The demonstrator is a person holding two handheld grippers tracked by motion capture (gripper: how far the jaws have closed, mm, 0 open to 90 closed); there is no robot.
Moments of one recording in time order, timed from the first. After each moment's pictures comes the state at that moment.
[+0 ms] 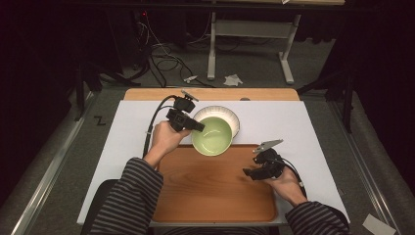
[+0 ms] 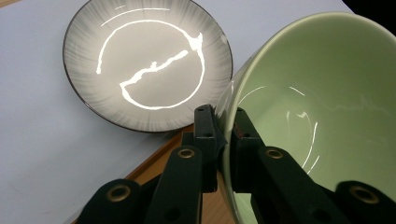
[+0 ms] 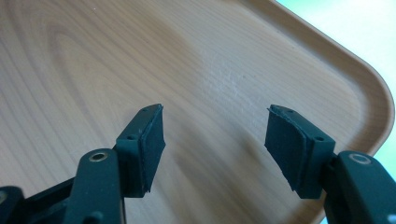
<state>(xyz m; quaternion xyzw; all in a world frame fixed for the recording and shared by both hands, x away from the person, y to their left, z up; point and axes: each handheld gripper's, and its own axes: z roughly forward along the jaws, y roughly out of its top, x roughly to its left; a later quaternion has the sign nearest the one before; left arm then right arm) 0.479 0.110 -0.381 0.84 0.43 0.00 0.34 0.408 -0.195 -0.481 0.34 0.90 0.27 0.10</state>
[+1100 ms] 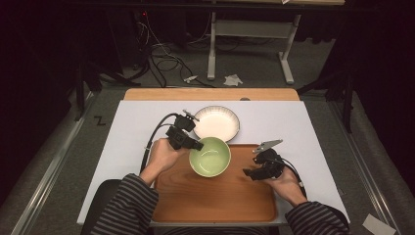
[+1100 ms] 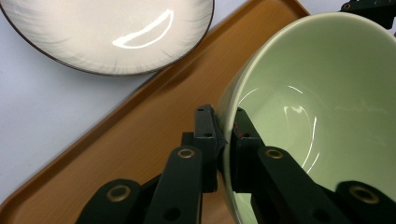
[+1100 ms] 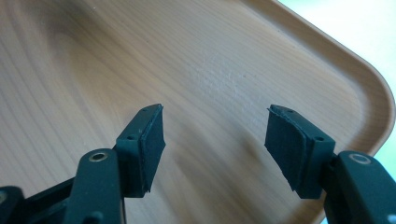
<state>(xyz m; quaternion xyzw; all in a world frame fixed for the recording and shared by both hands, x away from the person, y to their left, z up) 0.448 0.107 -0.416 0.86 0.41 -0.03 0.31 0.408 -0.195 -0.481 0.34 0.90 0.27 0.10</state>
